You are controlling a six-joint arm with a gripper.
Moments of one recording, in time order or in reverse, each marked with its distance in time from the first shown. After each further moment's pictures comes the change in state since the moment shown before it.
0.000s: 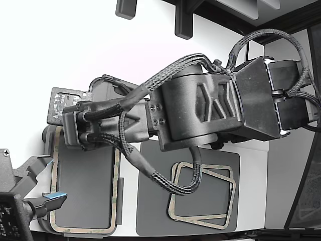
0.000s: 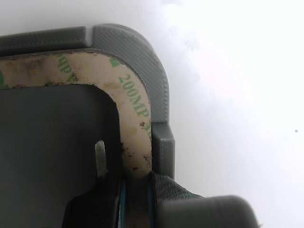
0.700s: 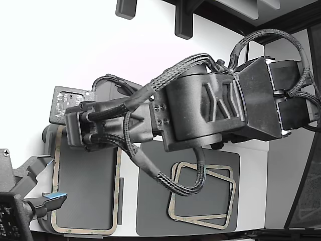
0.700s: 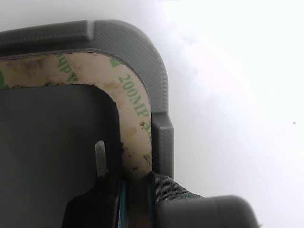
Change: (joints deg) arm 0.3 0.4 -0.6 1.3 0.0 0.8
